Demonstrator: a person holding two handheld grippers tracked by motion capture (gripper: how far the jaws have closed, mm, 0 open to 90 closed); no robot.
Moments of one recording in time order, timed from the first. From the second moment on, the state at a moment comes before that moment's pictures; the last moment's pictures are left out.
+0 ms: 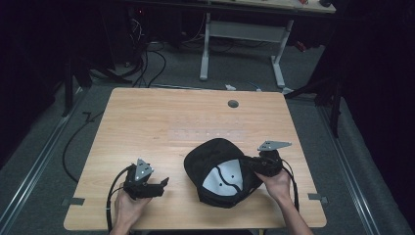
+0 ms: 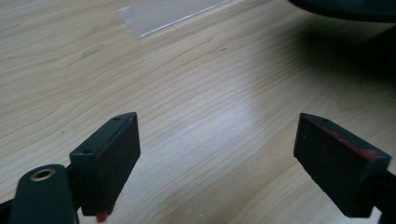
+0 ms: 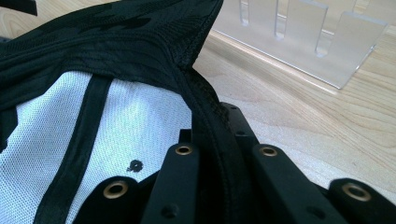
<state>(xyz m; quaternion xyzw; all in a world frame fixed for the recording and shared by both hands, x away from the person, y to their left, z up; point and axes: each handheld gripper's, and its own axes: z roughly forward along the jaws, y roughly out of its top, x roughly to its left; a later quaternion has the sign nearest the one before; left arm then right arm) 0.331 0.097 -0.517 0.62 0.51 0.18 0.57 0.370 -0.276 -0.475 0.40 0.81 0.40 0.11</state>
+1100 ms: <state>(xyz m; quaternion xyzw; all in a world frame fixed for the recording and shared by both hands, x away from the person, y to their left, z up) 0.318 0.044 -0.500 0.66 0.44 0.18 0.58 0.376 -0.260 -0.460 0.40 0.82 0.41 0.06</state>
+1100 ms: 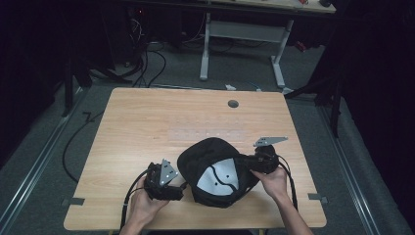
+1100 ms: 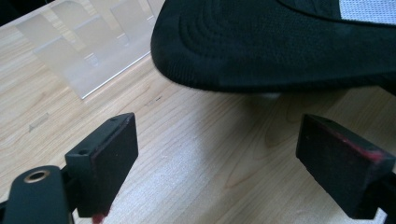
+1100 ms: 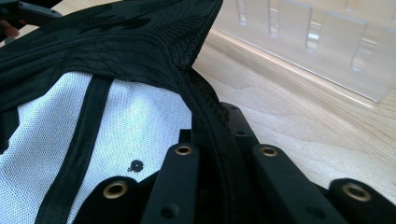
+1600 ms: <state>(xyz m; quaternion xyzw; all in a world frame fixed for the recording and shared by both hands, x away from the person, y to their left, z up) 0.312 0.041 -0.494 0.67 0.41 0.19 0.59 0.379 -0.247 -0.461 0.40 0.84 0.37 0.06</state>
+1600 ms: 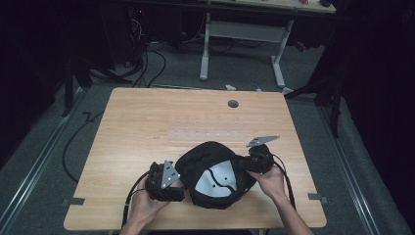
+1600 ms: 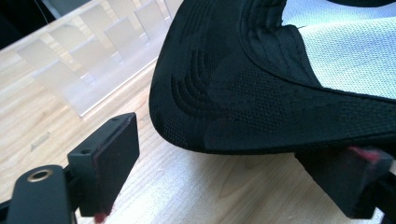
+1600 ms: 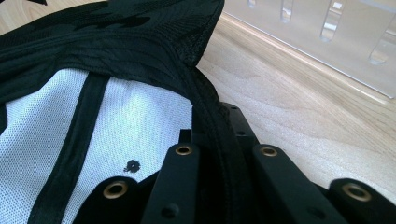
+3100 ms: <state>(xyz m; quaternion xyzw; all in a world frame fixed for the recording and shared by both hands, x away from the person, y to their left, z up) 0.306 0.049 -0.477 0.68 0.36 0.22 0.60 0.383 -0.231 -0.456 0.38 0.83 0.41 0.00</state>
